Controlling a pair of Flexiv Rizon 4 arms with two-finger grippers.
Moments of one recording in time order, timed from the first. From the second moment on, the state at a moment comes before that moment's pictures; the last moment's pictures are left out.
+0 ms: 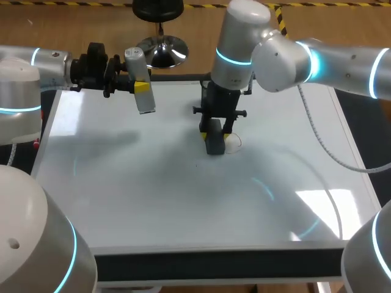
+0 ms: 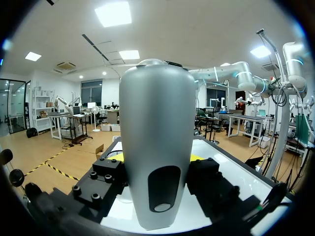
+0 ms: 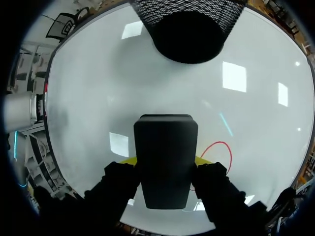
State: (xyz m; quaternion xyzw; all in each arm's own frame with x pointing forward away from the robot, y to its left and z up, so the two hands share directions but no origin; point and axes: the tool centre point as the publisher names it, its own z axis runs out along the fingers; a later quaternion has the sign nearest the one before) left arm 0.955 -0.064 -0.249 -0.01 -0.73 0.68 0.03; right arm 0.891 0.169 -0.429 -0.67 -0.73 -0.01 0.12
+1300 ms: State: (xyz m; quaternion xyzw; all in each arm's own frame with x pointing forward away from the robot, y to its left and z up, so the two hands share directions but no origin) left arm 0.955 -0.064 -0.249 -0.01 -0.73 0.68 0.03; right arm 0.858 0.079 -0.424 -0.72 -0.67 0.06 0.13
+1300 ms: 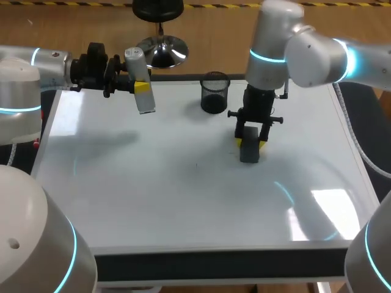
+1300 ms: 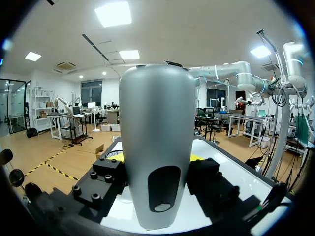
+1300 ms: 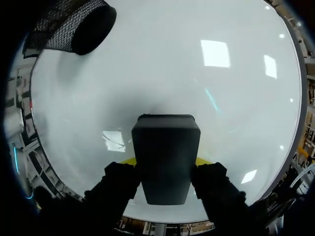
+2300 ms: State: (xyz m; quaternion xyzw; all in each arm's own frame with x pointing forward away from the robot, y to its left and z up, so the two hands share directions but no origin) left arm 0.955 -0.064 -0.249 -0.01 -0.73 0.68 0.03; right arm 0.884 0.177 -0.425 -0.66 -0.74 0.06 0.11
